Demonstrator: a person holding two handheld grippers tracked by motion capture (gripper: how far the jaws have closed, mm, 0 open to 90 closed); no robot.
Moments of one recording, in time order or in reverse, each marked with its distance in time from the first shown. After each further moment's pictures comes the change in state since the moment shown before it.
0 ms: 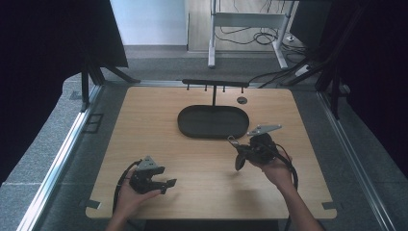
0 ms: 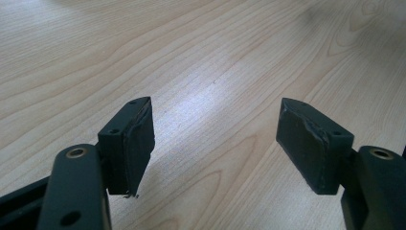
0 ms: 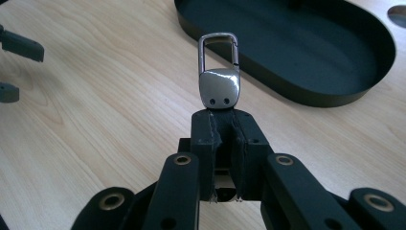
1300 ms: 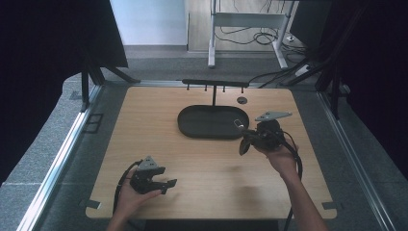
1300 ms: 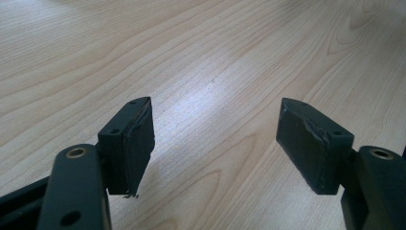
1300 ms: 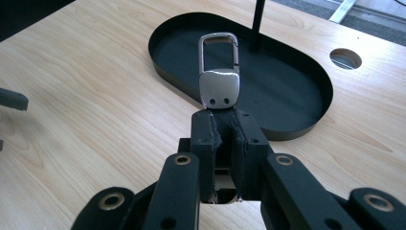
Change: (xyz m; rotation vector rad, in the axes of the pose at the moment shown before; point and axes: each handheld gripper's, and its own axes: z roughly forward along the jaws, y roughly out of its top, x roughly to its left) left arm -0.001 0.000 0.002 0.005 -0.003 -0.001; right arm -0.018 0.028 -0.020 -0.094 -0.071 0.023
